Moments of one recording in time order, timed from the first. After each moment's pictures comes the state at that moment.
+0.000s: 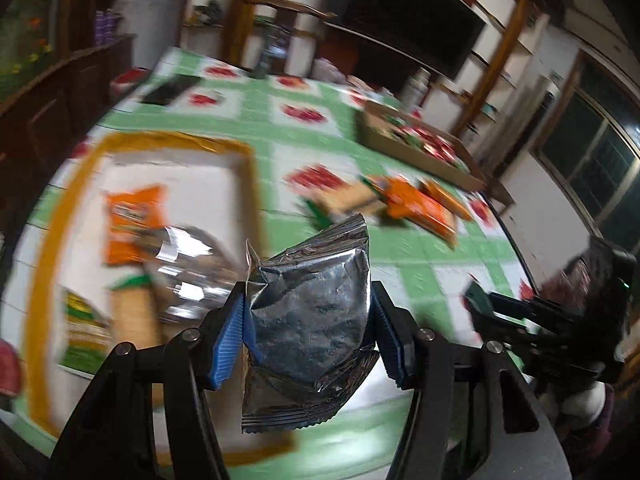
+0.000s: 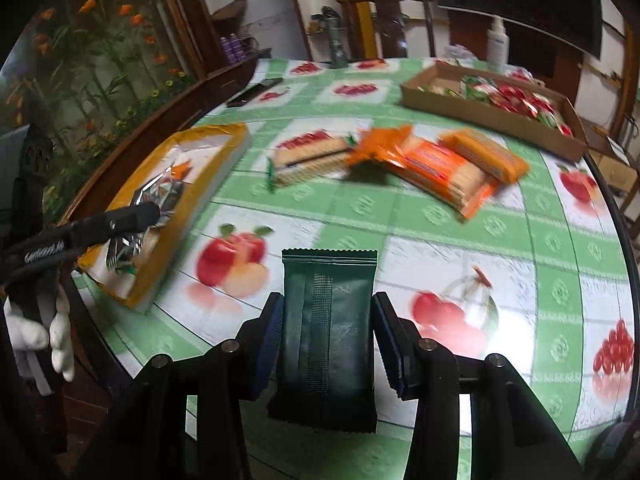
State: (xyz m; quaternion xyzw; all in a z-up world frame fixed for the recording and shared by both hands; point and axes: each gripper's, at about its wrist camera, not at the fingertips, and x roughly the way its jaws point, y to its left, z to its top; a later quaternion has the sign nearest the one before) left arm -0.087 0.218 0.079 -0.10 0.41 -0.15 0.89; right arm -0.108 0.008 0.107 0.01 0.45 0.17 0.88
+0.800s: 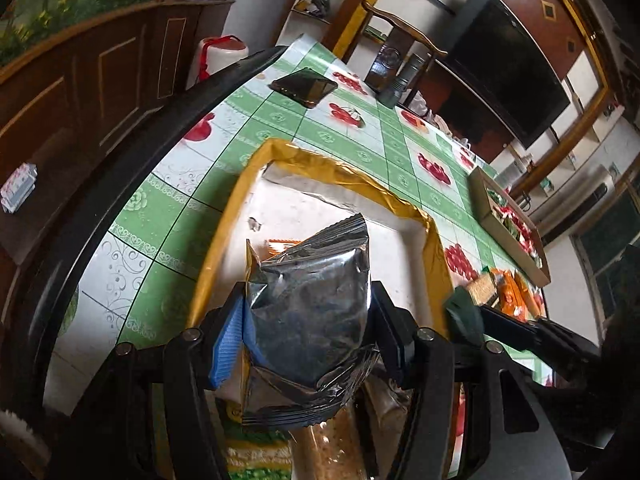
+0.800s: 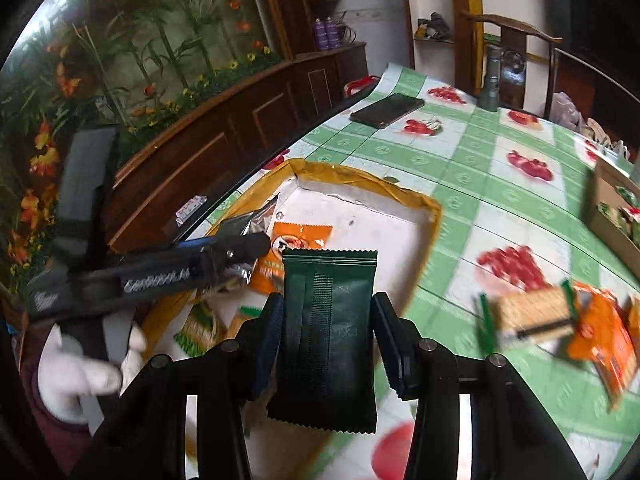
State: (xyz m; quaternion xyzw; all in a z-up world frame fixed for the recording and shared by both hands) left arm -0.011 0.350 0.036 -0.22 0.43 -0.05 0.87; right arm 0.007 0.231 0.111 -0.06 0.45 0.28 0.85
